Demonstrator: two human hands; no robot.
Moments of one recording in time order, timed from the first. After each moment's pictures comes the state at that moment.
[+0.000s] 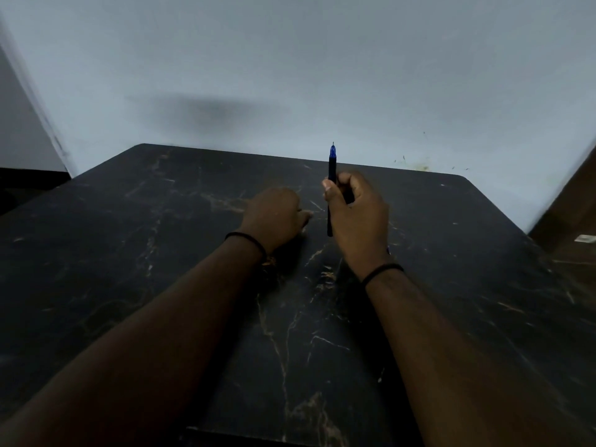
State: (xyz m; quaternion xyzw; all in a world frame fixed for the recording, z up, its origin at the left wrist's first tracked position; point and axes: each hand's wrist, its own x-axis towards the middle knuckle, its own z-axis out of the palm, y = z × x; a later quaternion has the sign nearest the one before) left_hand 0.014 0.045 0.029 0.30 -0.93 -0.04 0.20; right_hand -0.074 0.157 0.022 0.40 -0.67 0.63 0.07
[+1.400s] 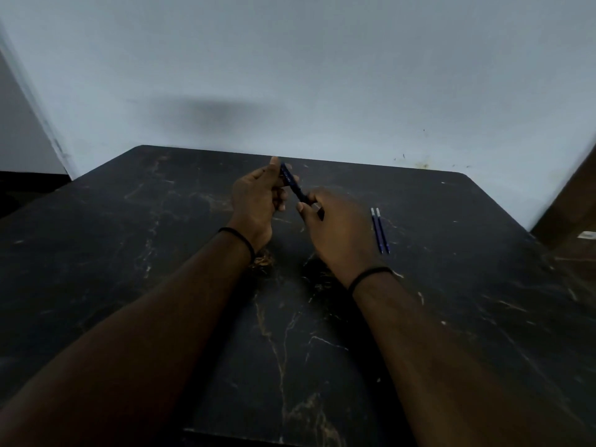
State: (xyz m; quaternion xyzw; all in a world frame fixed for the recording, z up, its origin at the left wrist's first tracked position) left_hand 0.019 0.051 0.039 0.23 -0.52 -0.68 0.45; right_hand -0.057 0.159 0.022 0.49 -0.78 0.38 0.10
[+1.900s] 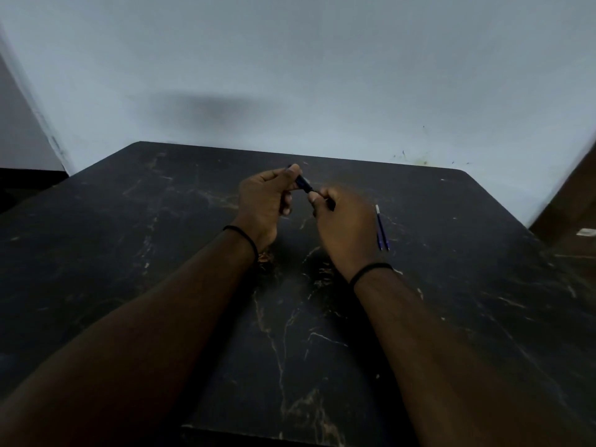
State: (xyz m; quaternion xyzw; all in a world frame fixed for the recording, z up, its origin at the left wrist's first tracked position) left_hand 0.013 0.050 0.029 0.24 -0.55 -0.67 0.43; right_hand -0.062 0.159 0.019 0.43 -0.77 0.47 0.08
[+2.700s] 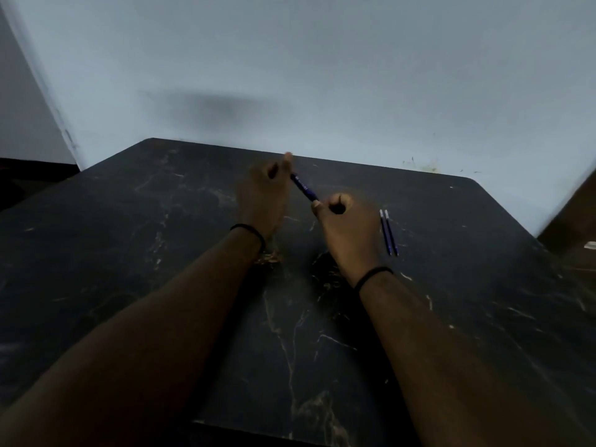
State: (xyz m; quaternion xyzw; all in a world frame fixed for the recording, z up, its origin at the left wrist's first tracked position) left_hand 0.017 0.031 0.029 0.34 -0.71 -0.38 0.50; right_hand -0.051 0.154 0.021 0.34 -0.76 0.55 -0.03
